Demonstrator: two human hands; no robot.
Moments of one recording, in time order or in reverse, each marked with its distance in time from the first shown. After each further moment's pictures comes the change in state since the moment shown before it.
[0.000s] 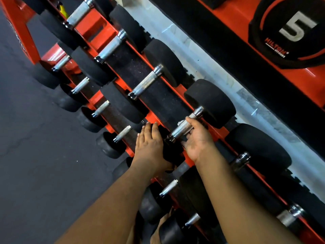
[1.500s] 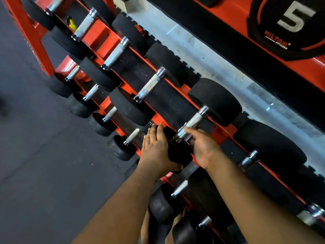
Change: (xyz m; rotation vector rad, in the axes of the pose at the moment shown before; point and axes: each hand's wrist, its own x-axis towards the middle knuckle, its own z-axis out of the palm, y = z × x) left_hand -0.002 0.000 -0.002 0.002 0.004 -0.002; right_hand 0.000 0.014 -0.016 -0.144 -0.061 0.042
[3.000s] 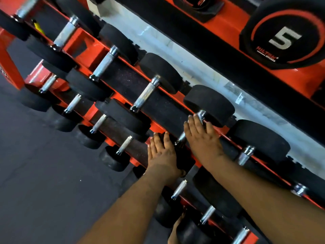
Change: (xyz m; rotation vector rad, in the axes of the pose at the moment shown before) left_hand 0.010 -0.009 -0.011 0.063 -0.200 0.074; right_hand 0.004 0.009 -0.003 -2.408 0.527 -0.903
